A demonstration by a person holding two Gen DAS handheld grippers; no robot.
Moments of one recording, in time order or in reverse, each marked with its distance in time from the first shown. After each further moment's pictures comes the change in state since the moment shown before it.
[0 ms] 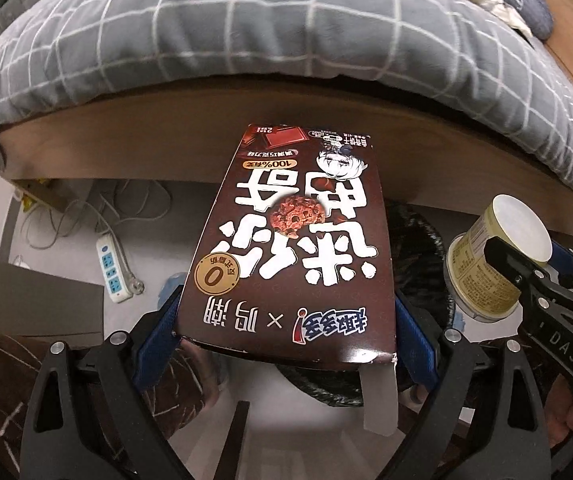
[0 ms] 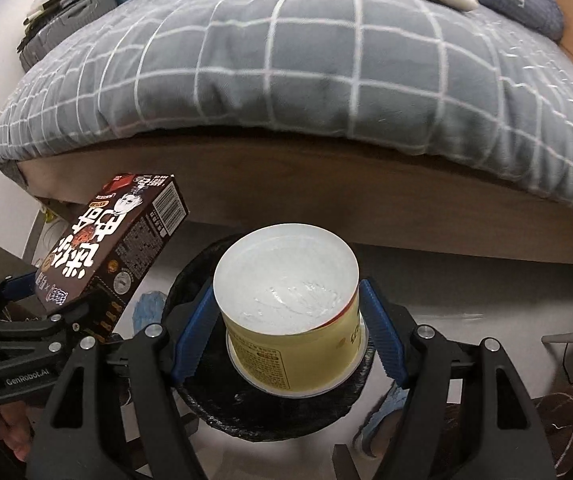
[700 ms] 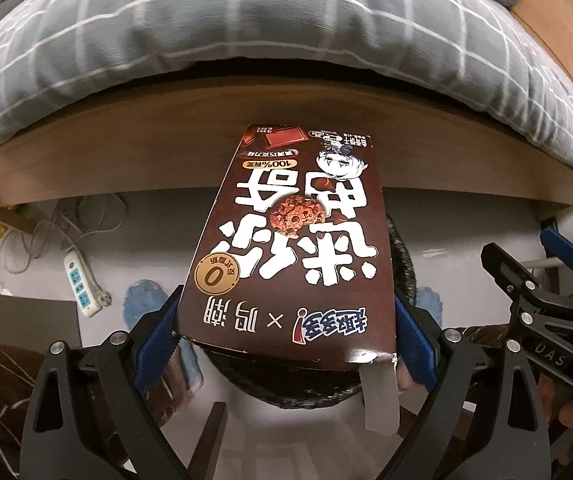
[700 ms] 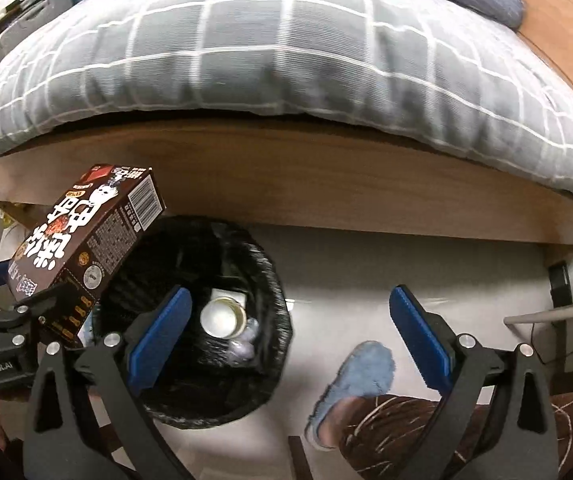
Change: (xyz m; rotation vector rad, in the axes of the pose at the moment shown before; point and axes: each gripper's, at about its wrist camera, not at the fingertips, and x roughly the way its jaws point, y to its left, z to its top) left arm 0.022 -0.070 0.003 0.124 0.042 -0.076; right arm -0.007 -0.081 -0.029 0.074 0.007 -0.174
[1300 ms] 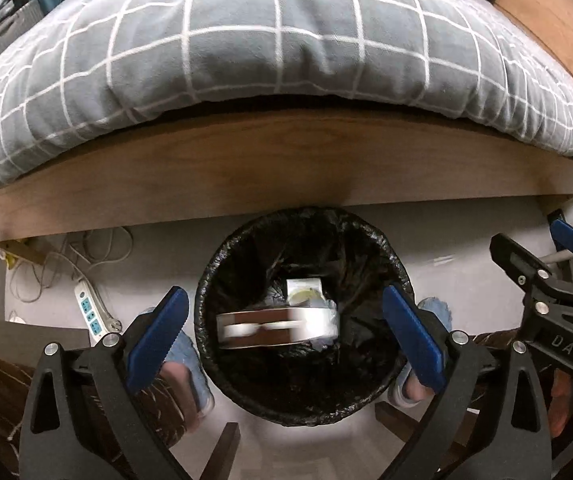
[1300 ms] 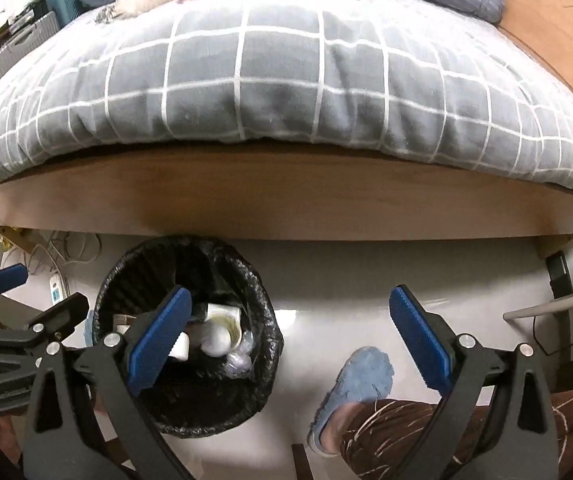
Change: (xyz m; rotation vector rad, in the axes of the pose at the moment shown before) left arm -0.016 -0.023 0.005 0.059 -0.087 0.048; right arm -0.021 -0.006 0.010 0.049 -0.067 -0.002
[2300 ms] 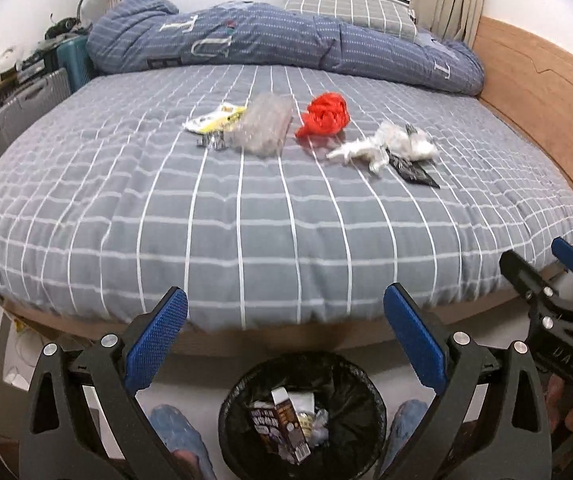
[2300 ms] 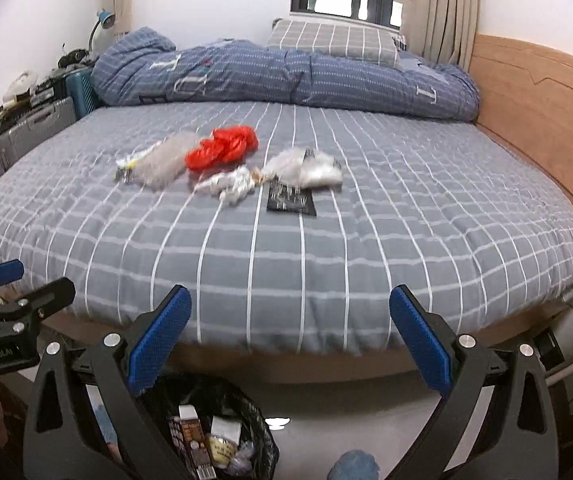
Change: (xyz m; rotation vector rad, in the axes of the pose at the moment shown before) left arm -0.117 0.015 0.096 -0.029 -0.383 -0.016; right arm -0.102 -0.010 0.100 0.004 -0.402 -0.019
